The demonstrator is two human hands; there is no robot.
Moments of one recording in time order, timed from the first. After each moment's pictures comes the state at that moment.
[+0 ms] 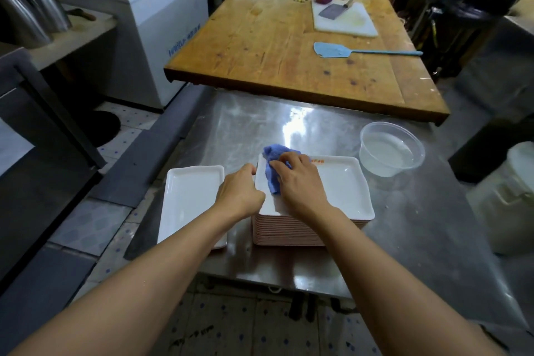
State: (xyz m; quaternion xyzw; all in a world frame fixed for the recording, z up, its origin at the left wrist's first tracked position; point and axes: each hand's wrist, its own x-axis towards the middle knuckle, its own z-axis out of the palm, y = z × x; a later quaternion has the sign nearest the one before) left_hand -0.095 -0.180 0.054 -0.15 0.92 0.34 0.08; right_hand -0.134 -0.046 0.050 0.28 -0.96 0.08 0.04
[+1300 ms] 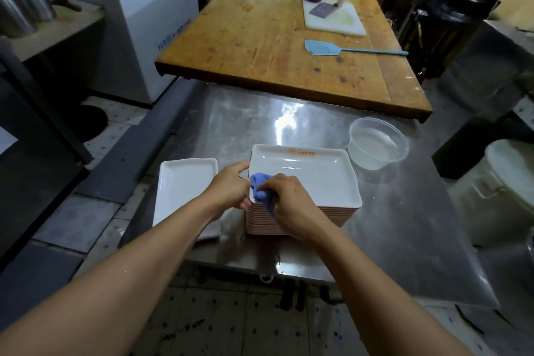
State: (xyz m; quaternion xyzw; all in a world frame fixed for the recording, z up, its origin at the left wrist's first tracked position) left_hand -0.081 -0.189 0.062 -0.16 0.81 0.54 0.13; right_hand -0.079 -0.043 0.068 0.26 -0.92 0.29 -0.05
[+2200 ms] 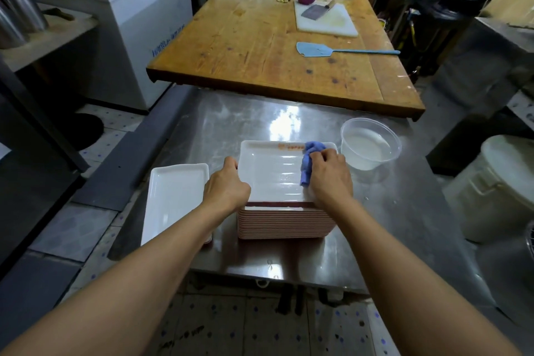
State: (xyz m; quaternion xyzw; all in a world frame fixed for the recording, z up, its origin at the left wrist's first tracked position) left_hand -0.093 -0.167 0.055 -0.19 0.92 0.33 0.05; right_hand -0.135 0.022 0.066 0.07 -0.99 0.07 0.02
